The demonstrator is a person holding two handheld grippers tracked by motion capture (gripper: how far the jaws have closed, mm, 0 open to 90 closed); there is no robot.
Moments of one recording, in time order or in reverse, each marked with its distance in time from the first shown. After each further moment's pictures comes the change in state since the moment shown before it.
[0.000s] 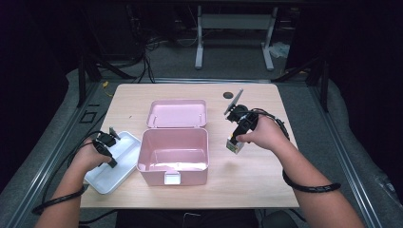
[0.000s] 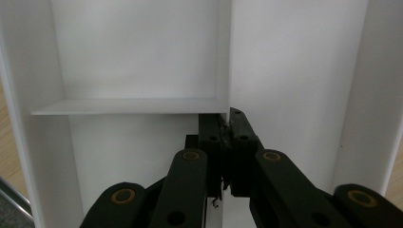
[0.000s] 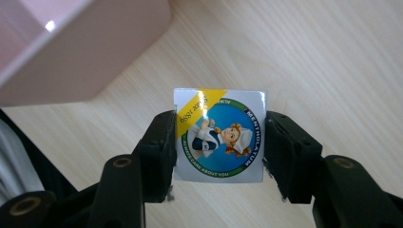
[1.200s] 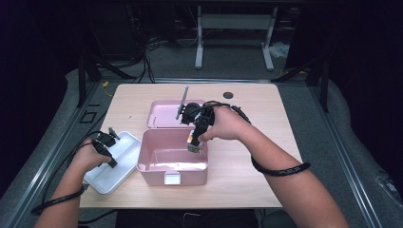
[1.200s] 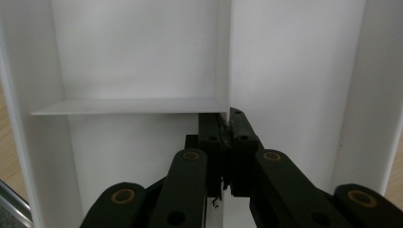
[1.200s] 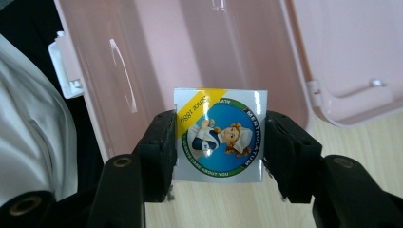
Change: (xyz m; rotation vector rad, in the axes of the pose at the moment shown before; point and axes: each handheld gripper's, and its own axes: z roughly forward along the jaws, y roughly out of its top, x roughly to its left) left arm 0.001 -0.002 0.000 -0.012 -0.008 0.004; right arm 0.092 0.085 -0.011 0.003 0.082 -0.433
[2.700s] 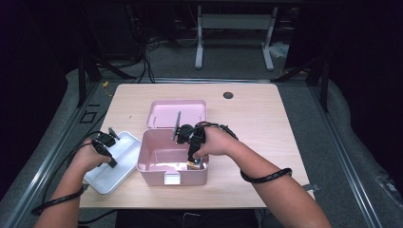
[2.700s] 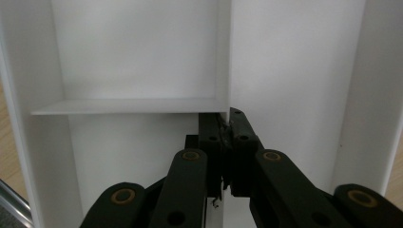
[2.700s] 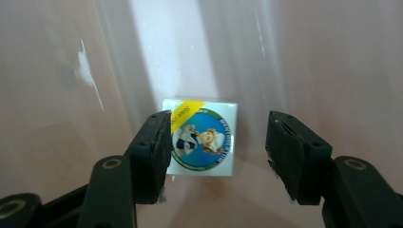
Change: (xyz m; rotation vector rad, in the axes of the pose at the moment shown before) left arm -0.001 0.000 0.000 -0.003 0.003 -0.002; right arm 0.006 -0.002 0.082 0.060 0.022 -0.034
